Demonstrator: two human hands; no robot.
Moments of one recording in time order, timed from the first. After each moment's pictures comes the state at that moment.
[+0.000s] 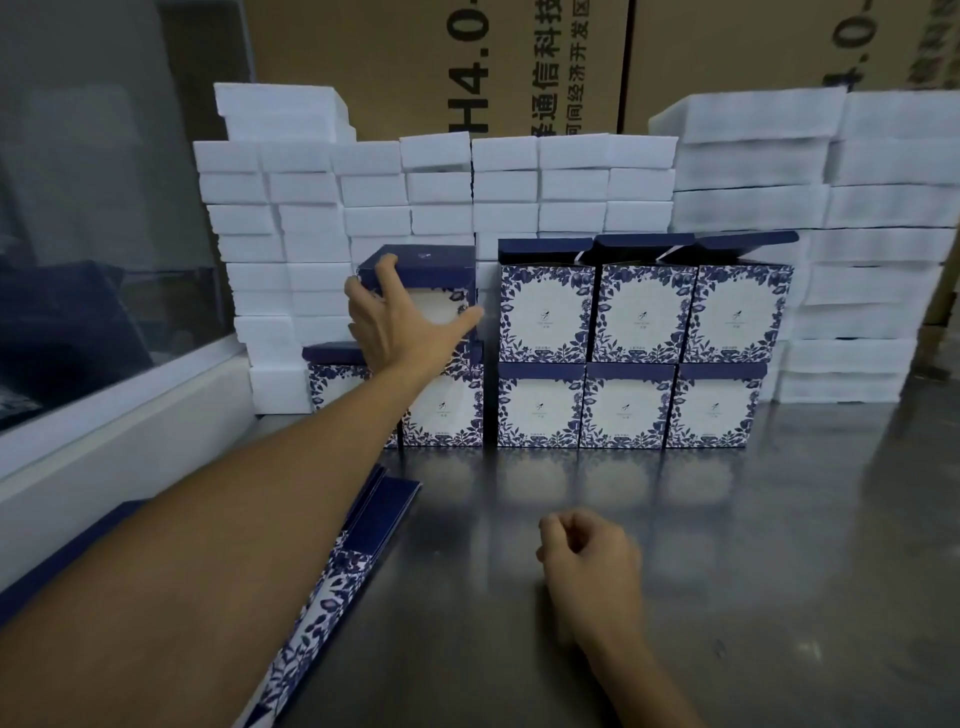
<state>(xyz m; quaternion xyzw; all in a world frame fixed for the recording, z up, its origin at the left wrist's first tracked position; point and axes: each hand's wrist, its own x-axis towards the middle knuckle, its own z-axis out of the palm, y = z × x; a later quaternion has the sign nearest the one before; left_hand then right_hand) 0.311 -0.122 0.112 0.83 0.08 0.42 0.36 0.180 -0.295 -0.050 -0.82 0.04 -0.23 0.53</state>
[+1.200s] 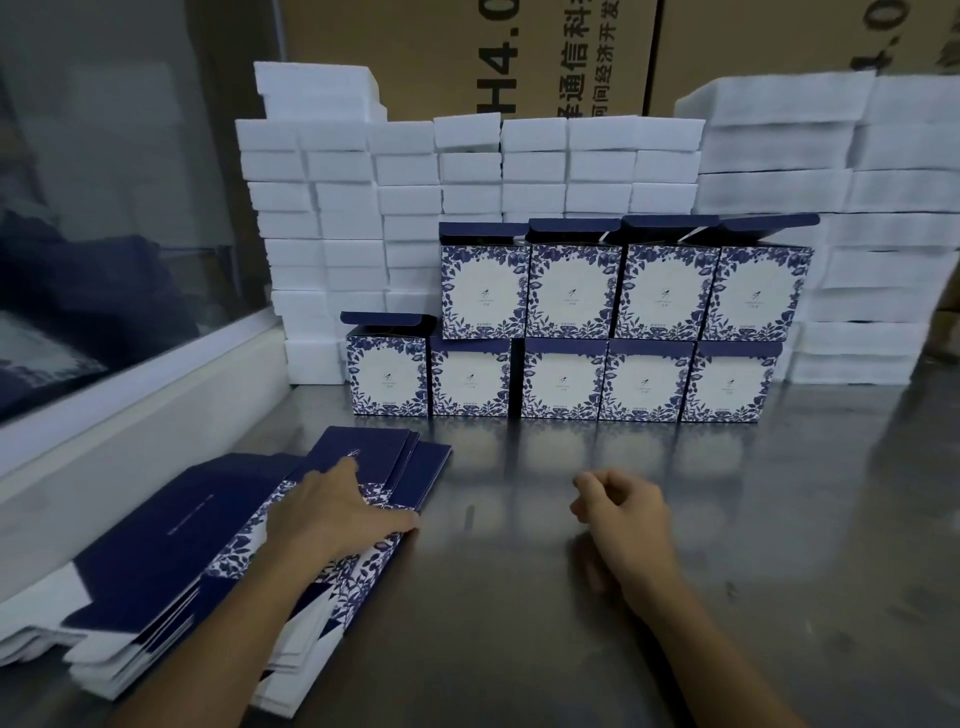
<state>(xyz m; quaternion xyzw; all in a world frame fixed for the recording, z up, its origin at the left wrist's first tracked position) 0.156 -0.031 0.003 0.97 0.17 0.00 0.17 0.170 -0.301 -0.036 -0.78 0.03 -0.20 0.60</state>
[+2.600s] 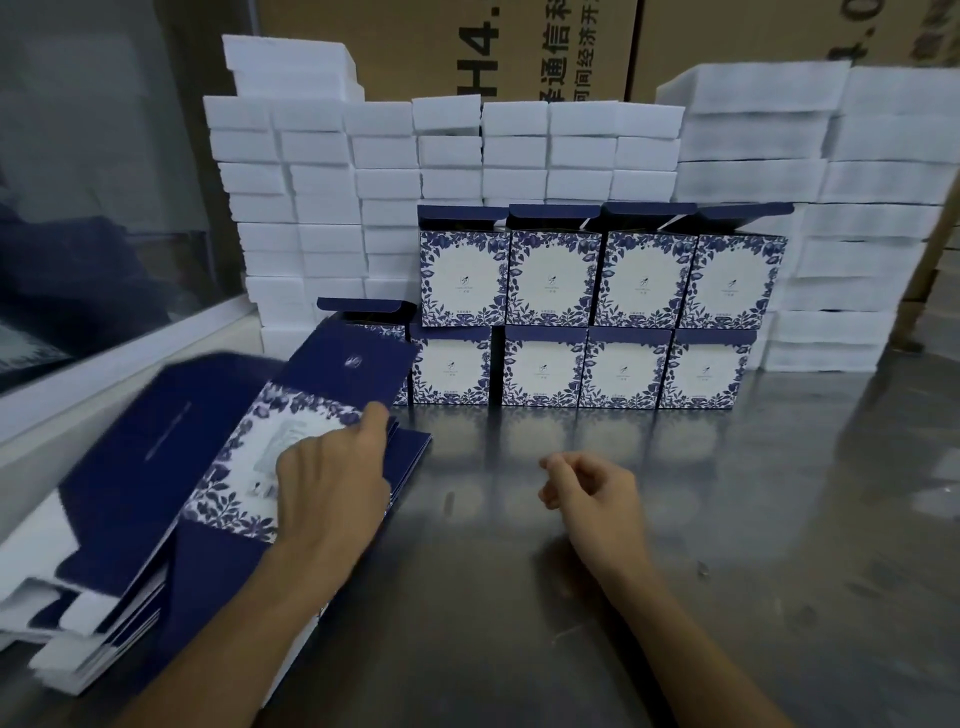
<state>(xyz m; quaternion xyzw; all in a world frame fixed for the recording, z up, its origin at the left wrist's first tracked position) 0.131 -0.072 0.016 0.91 -0.01 0.41 0.01 0.151 -0.294 -0.023 -0.75 -0.03 -0.20 0.63</state>
